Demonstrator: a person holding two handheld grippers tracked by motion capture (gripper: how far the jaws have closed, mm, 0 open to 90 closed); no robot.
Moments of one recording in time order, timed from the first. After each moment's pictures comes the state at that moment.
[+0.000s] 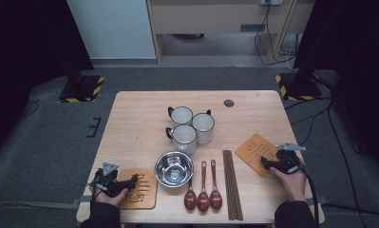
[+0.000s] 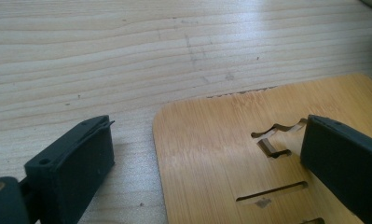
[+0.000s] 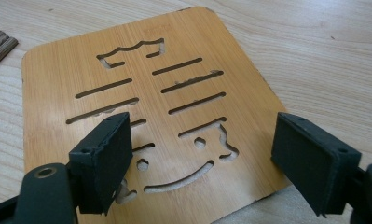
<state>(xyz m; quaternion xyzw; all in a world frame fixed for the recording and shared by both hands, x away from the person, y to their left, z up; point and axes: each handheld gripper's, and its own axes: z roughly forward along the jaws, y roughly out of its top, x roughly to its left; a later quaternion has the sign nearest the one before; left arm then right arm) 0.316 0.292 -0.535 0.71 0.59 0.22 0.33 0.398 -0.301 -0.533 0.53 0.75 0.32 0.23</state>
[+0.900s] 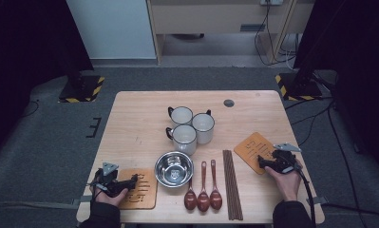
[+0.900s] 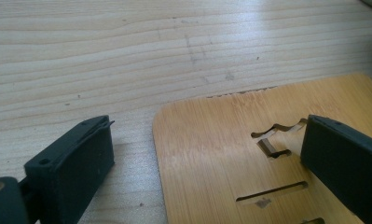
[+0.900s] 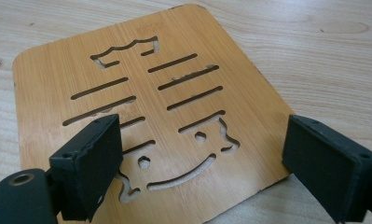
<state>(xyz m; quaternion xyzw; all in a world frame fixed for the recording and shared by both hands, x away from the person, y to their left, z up) 0.316 0.292 -0.535 0.71 0.59 0.22 0.33 0.398 -0.285 -0.536 0.57 0.72 0.31 0.26</state>
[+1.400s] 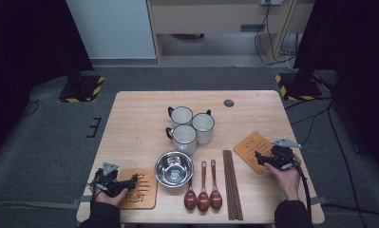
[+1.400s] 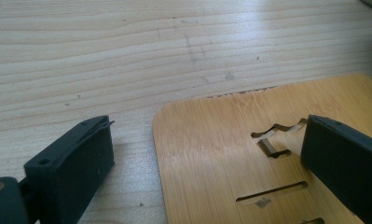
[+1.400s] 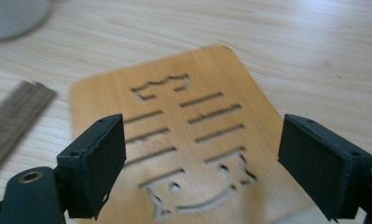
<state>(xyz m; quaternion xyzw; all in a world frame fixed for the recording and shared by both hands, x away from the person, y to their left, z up) 0.316 0.292 -0.535 0.71 0.59 0.21 0.33 0.402 -0.277 -0.515 0.54 0.73 0.35 0.25</state>
